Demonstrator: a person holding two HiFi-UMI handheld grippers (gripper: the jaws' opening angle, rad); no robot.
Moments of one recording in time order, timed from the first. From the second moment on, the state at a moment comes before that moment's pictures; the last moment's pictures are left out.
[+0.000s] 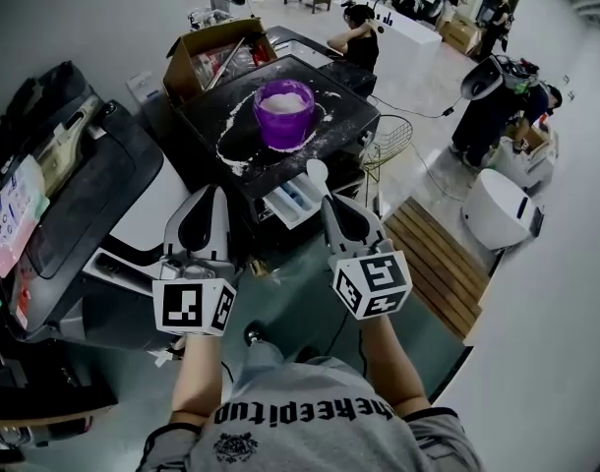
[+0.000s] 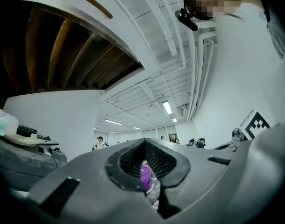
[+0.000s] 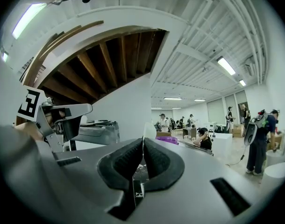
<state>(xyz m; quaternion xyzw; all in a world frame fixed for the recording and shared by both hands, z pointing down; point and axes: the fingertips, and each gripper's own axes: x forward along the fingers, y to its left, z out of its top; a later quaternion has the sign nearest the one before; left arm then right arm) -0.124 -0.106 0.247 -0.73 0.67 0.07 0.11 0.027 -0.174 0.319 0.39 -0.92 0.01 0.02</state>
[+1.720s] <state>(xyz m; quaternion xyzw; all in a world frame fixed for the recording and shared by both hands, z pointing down) -0.077 -0.057 0.245 -0.72 0.68 0.09 0.11 0.102 -0.125 0.285 0.43 -0.90 -0.02 -0.05</state>
